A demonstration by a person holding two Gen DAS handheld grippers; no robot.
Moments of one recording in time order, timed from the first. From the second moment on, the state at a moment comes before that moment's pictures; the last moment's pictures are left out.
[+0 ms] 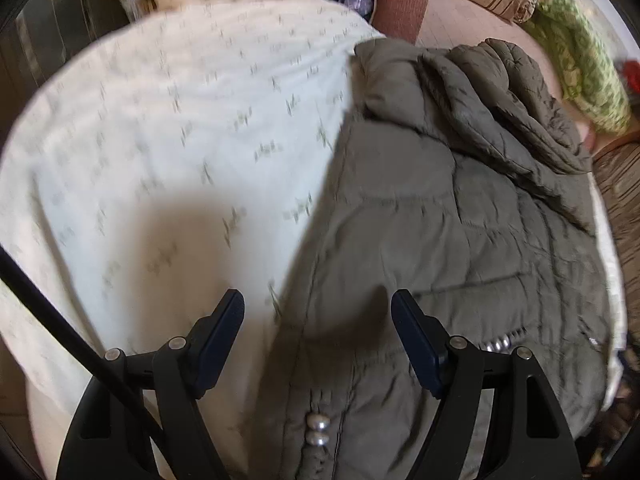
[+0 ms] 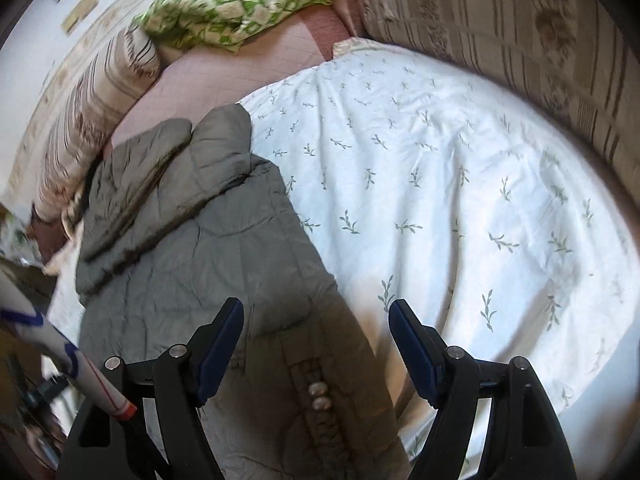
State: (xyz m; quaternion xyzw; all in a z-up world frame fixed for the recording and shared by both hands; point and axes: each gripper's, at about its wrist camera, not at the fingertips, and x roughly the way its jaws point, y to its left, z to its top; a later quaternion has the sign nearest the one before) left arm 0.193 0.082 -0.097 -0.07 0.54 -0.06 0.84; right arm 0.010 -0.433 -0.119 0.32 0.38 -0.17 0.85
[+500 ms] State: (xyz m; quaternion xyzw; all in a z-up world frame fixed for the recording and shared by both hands) left arm 0.176 0.106 -0.117 -0.24 0.57 -0.21 0.76; right arm 0.012 -0.432 -0.159 0.42 0.41 -0.04 0.81
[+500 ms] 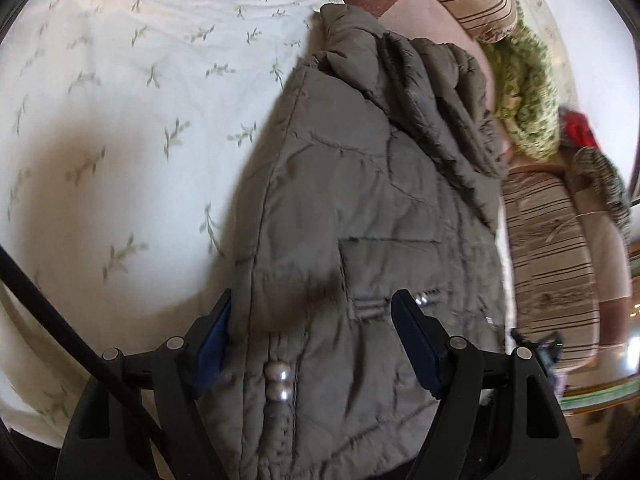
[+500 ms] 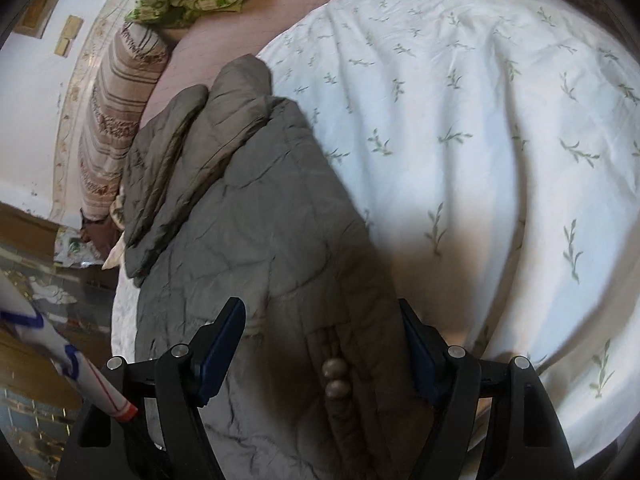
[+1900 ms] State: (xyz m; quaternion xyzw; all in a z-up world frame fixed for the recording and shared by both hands) left arm 0.080 0.080 -0.127 -0.20 0.53 -0.23 0.79; right arm -0.025 -0.355 -0.167 0.28 0.50 -0.02 0.82
